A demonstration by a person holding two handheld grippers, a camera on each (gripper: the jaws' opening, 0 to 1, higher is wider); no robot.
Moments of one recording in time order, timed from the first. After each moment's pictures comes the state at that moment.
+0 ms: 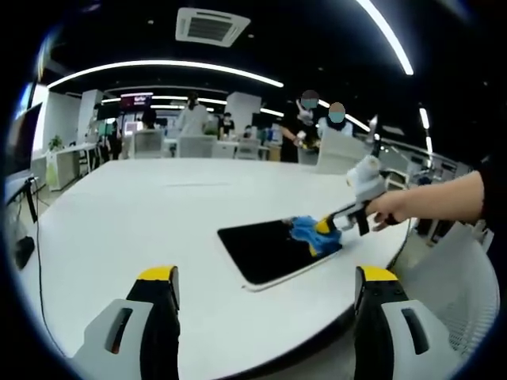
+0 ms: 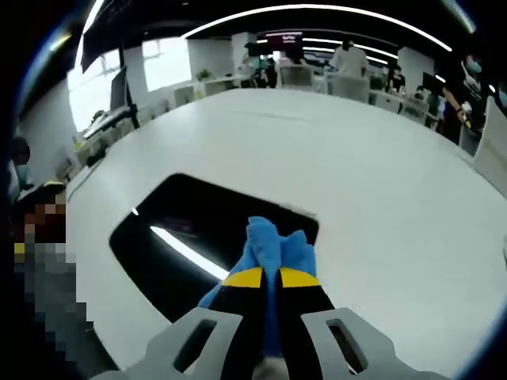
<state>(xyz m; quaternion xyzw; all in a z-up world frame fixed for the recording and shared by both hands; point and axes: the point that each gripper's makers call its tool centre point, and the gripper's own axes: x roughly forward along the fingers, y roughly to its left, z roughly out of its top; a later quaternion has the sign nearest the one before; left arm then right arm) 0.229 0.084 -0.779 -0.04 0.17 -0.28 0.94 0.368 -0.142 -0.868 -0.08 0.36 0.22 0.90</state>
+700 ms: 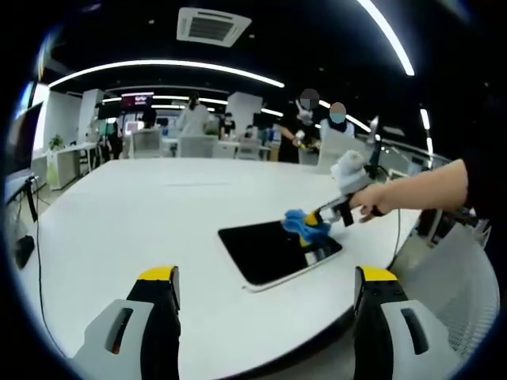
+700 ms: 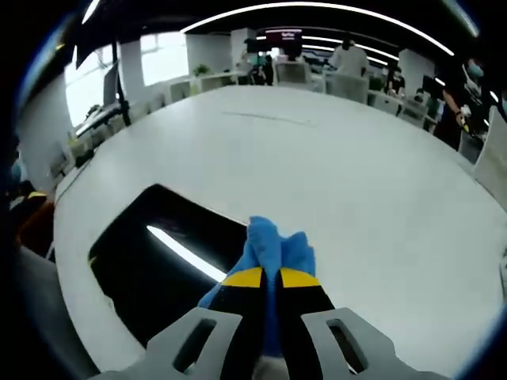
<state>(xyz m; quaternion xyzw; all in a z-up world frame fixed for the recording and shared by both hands) 0.230 0.085 -0.778 -0.04 0.17 -0.28 0.94 0.407 -0.146 -0.868 -0.10 0.36 0.21 0.90</state>
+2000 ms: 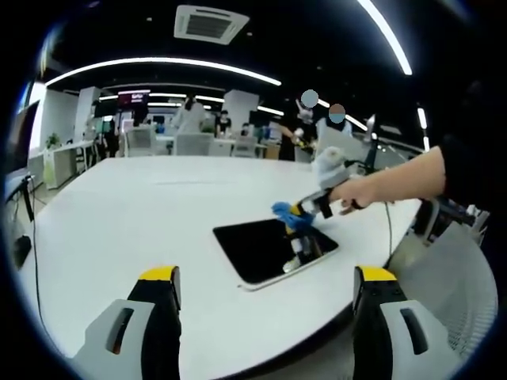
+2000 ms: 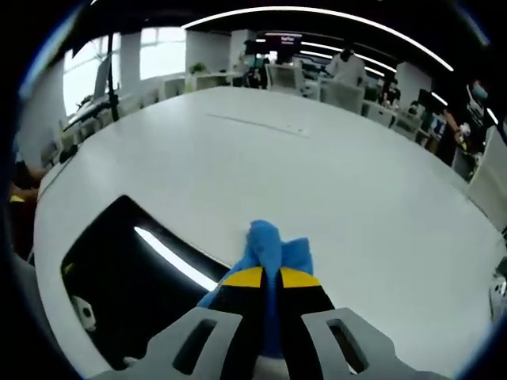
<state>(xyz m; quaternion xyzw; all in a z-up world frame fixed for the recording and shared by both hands) 0.229 0.077 -0.777 -0.04 0.18 -0.29 0.94 0.450 -0.151 -0.868 -0.14 0.34 0.19 0.91</state>
